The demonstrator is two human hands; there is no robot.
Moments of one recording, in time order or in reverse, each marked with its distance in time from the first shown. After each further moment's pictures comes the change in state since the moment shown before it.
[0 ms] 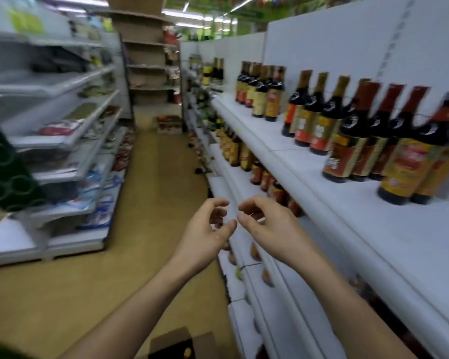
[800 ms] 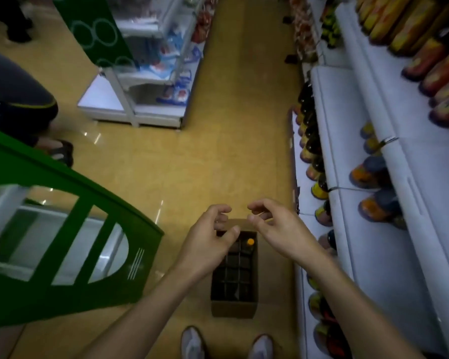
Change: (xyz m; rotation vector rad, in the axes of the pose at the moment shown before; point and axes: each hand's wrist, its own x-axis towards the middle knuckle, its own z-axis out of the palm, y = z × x) left_hand -0.132 -0.288 -0.068 0.072 0.127 -0.604; right_hand -0.017 0.077 0.344 0.123 -0.616 0.078
